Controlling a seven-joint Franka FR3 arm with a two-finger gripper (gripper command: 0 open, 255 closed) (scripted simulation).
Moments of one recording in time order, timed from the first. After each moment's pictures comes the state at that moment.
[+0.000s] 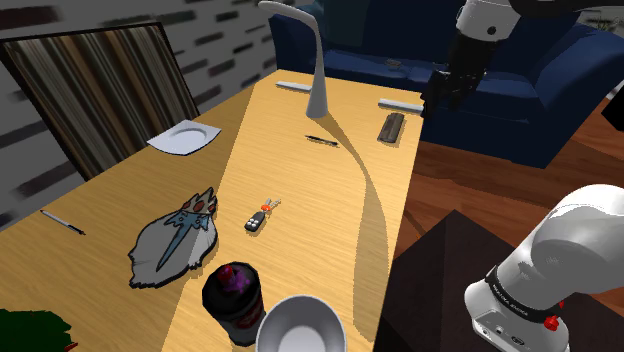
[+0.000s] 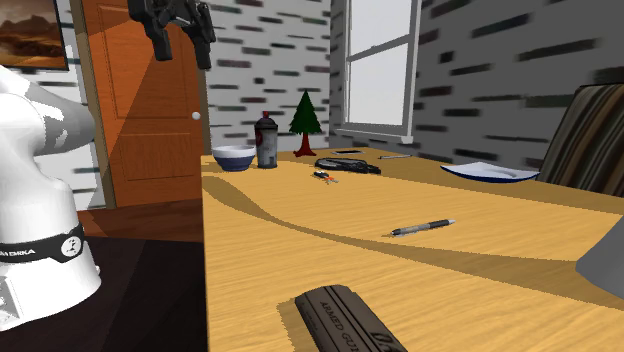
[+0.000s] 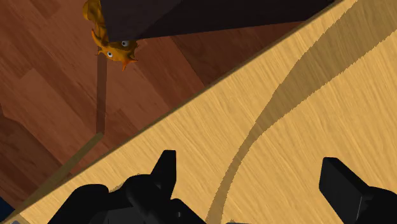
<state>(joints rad) -0.01 -0.83 0.01 -2.42 0.03 1.69 0.11</state>
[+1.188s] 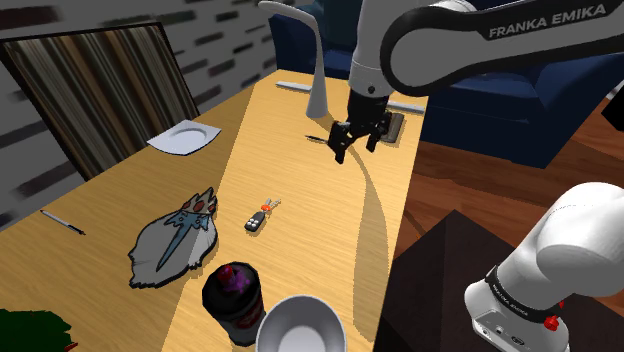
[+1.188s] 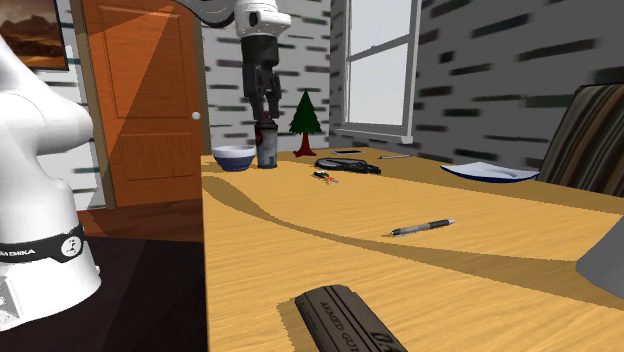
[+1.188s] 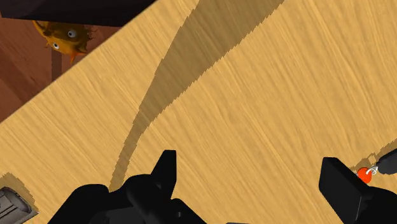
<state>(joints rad) 0.08 -0.46 0.31 -2.35 0.14 1.97 0.41</state>
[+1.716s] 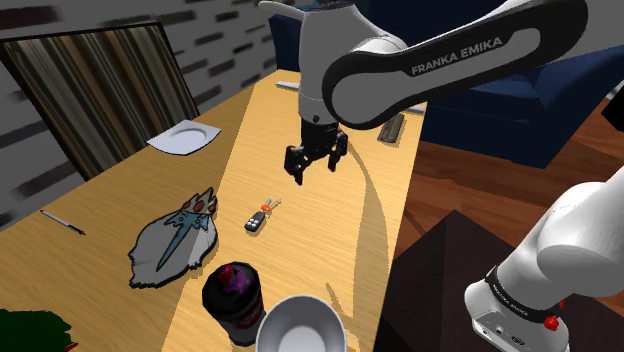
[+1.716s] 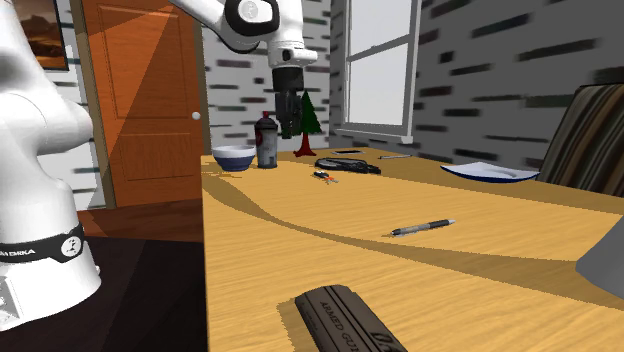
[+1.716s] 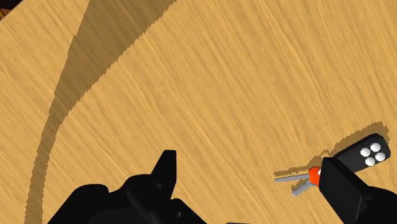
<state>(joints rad) 0.09 -0.18 0.45 -2.20 0.07 2.08 0.58</state>
